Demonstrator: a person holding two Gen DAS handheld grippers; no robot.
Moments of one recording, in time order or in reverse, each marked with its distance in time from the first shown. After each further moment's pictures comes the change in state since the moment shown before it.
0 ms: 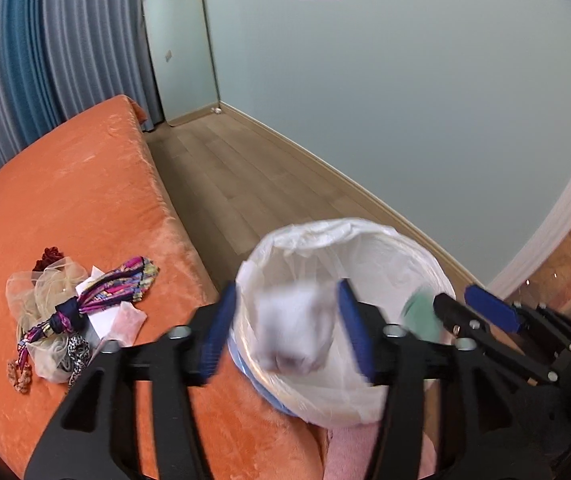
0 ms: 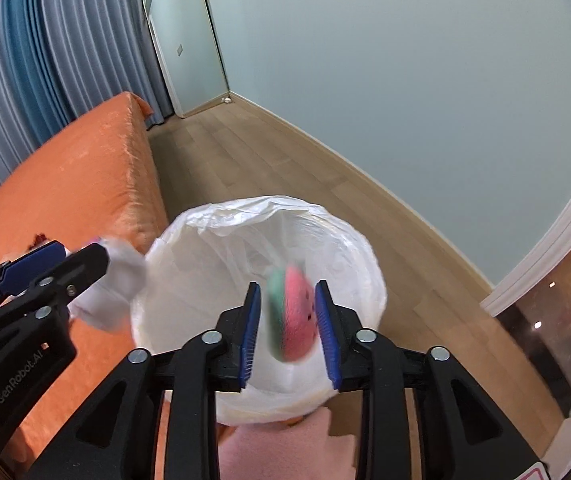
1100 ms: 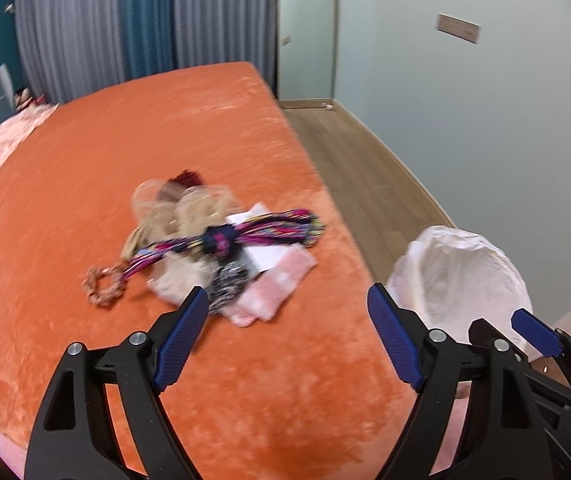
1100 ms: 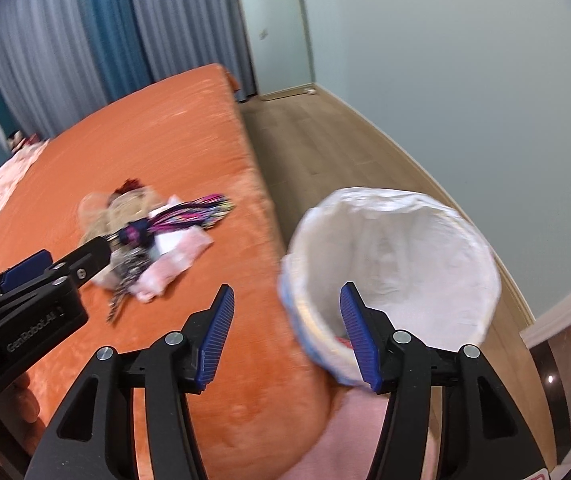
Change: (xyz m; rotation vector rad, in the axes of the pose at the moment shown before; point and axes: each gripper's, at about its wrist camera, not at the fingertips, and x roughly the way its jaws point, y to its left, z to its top) left arm -0.076 0.160 -0.073 -0.336 0.006 0.244; right arm -0.041 0.147 -0.041 -0.251 0.027 0.177
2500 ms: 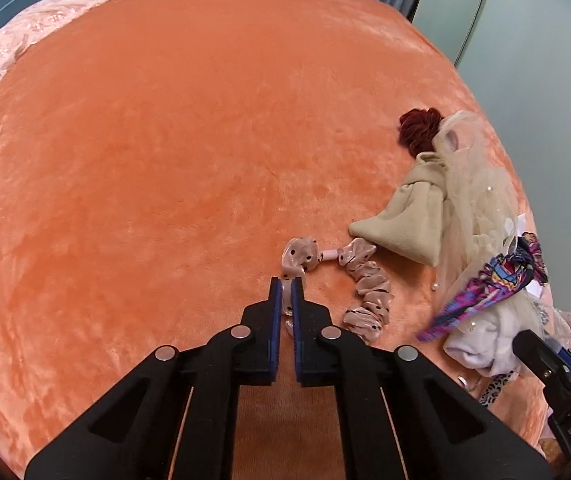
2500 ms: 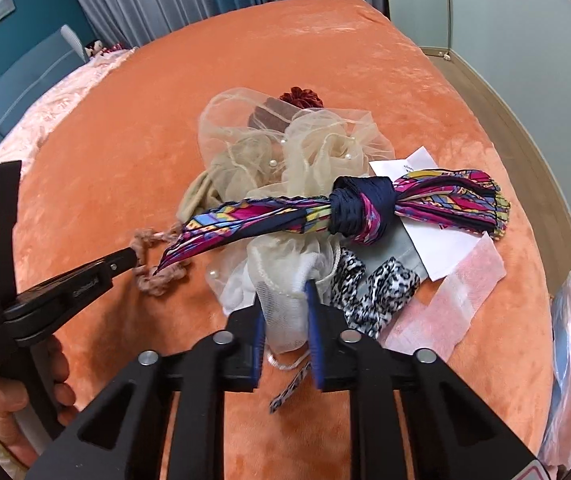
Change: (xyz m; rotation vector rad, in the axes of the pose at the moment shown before) left arm 0.147 0.268 -0.017 -0.339 0.220 0.119; right arm 0.159 0.216 0.019 -0.212 0.214 0.295
